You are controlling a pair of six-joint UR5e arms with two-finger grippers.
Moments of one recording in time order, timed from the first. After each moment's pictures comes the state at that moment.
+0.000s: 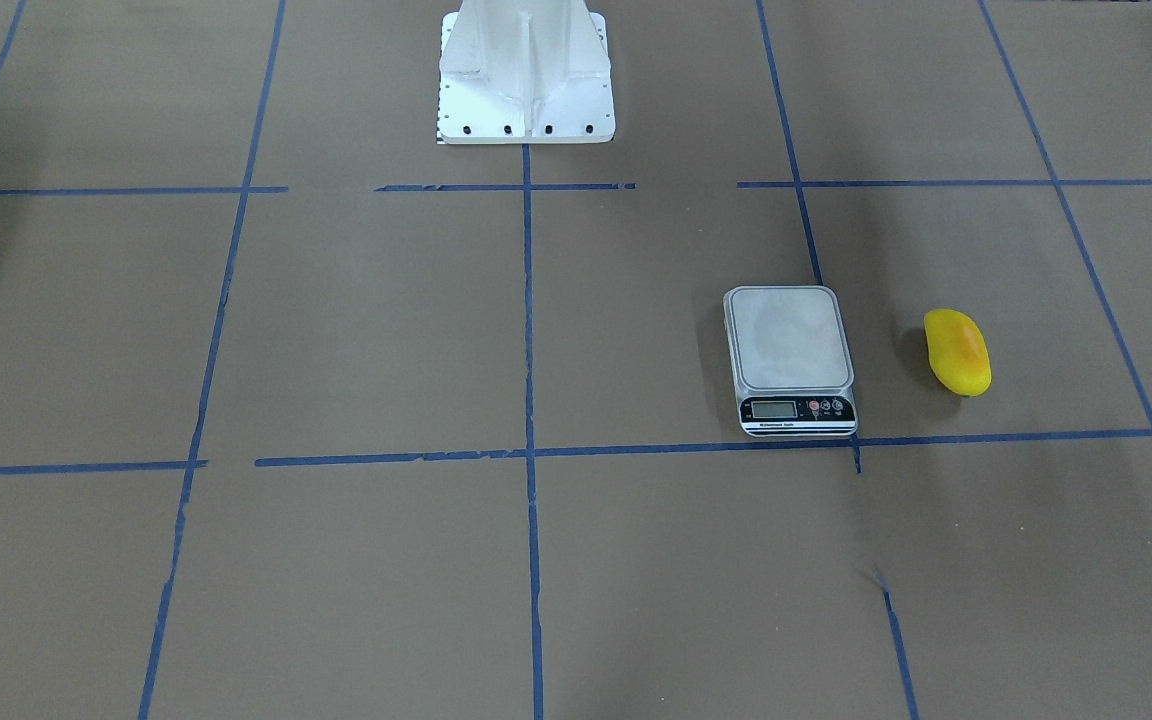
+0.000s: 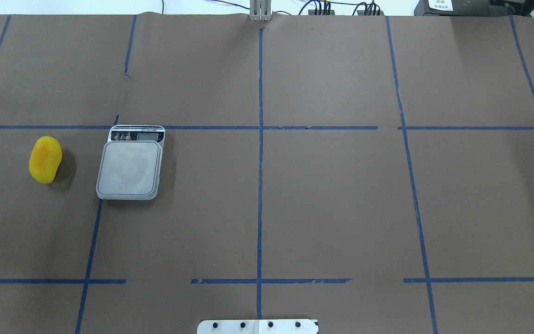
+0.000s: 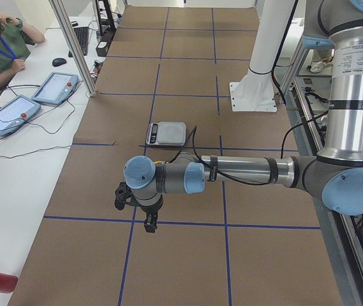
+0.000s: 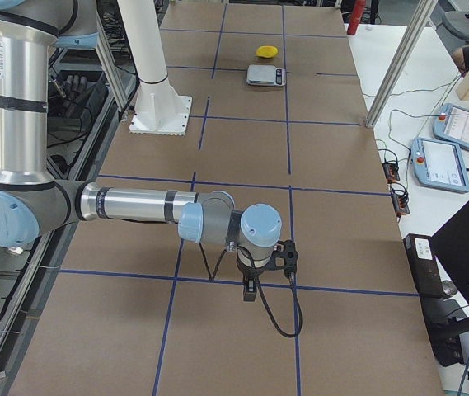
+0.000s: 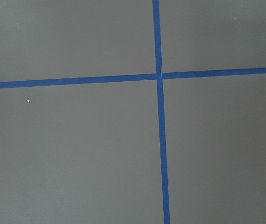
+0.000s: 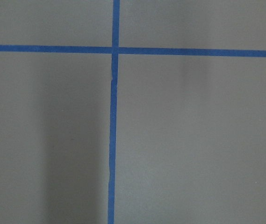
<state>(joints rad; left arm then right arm) -1.58 -1.57 -1.59 -1.51 -2.38 0.11 1.62 -1.66 1.66 -1.68 2.35 -0.12</state>
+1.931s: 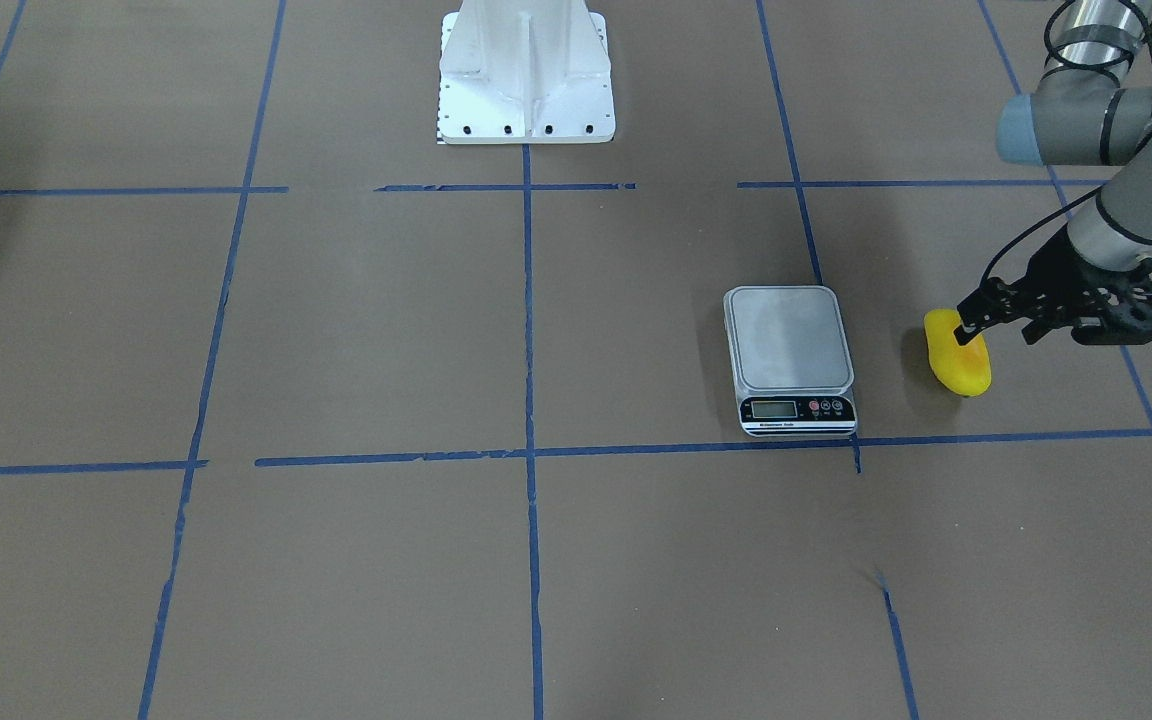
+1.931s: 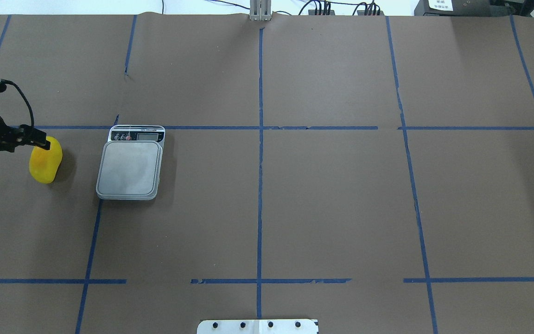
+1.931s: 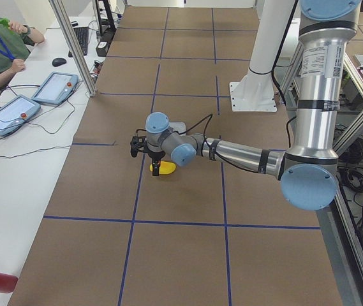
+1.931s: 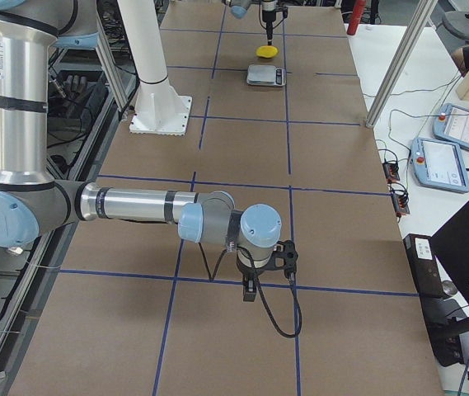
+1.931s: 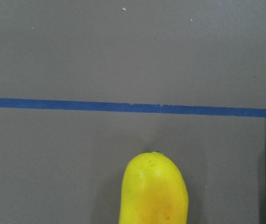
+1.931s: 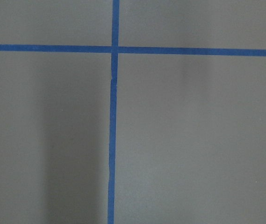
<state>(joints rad) -0.99 -1.64 -1.61 -2.15 -2.19 -0.88 1.62 -1.66 1.66 -1.68 2.35 -0.12</state>
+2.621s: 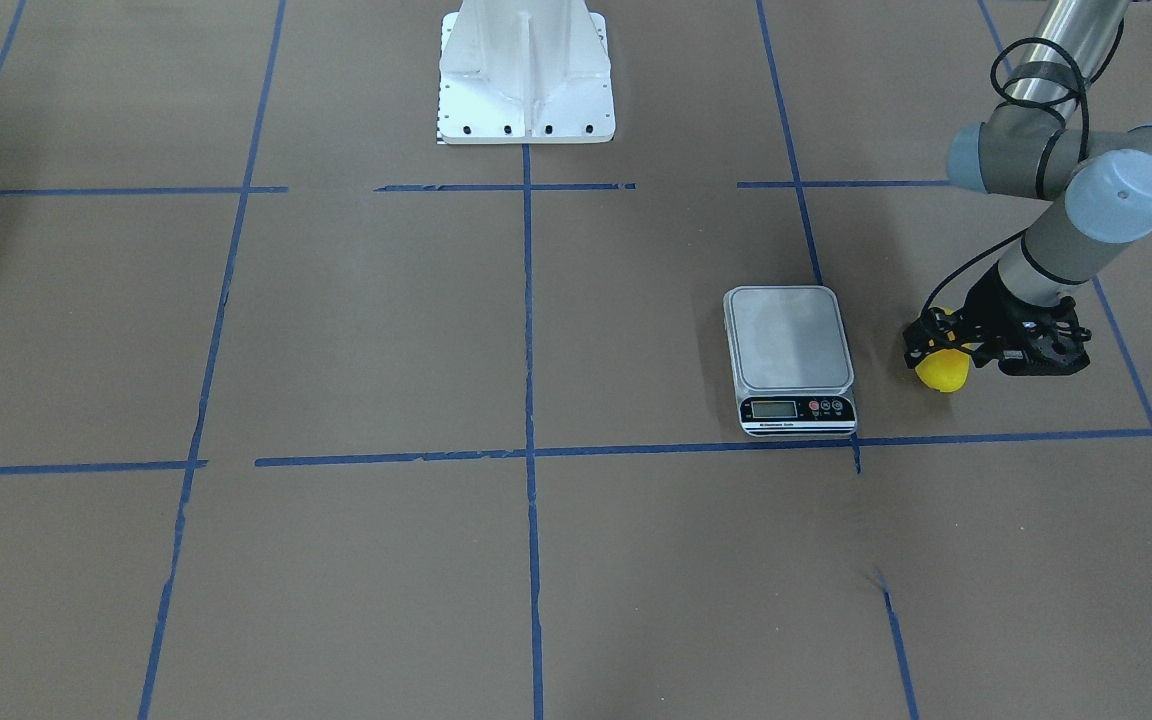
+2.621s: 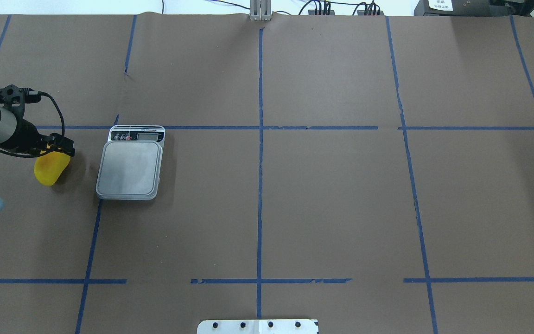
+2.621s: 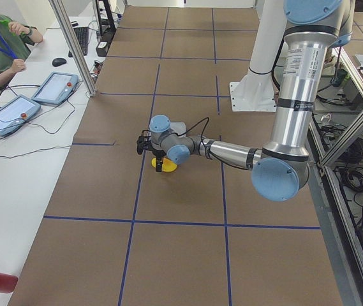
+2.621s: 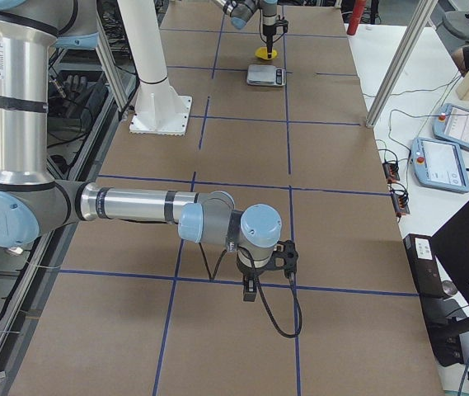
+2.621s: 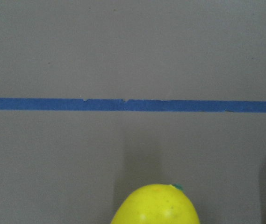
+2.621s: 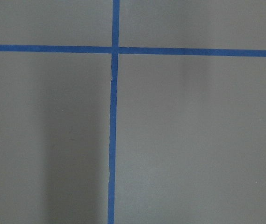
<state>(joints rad) -0.92 -1.69 -1.54 -2.17 -2.13 -0.90 1.62 -1.66 1.66 -1.68 2.35 -0.12</state>
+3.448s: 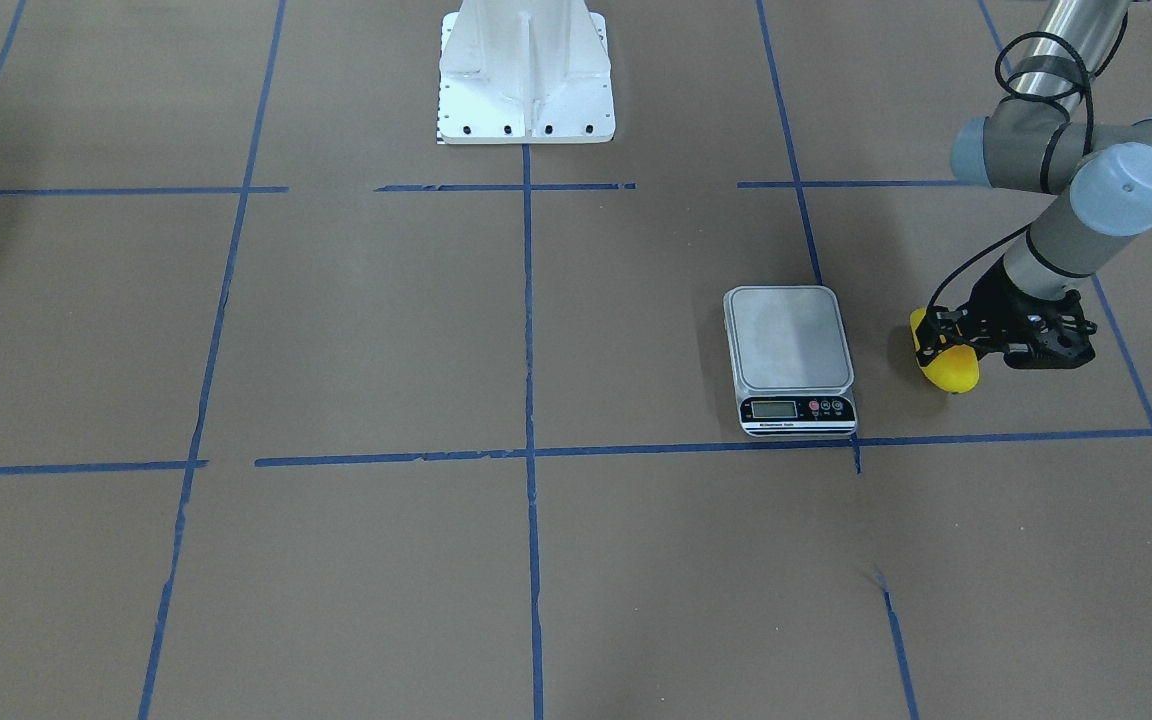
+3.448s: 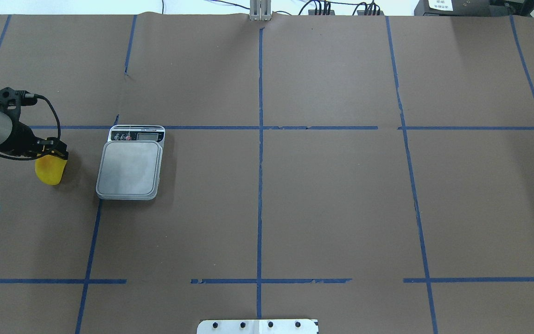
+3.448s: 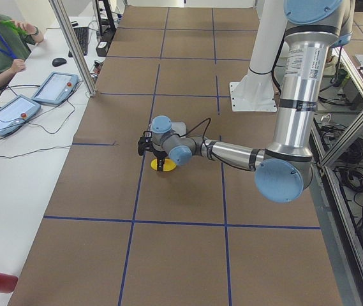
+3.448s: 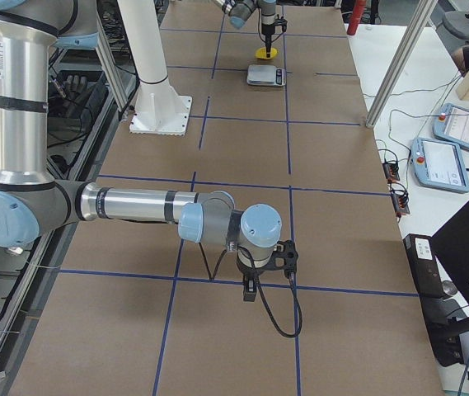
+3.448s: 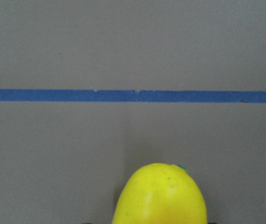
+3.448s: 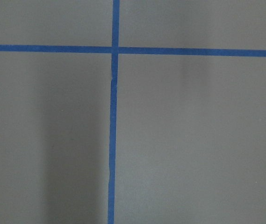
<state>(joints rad) -0.93 -1.65 -1.59 -2.16 -2.13 -0.89 1.62 -1.66 1.66 -1.68 2.35 -0.12</state>
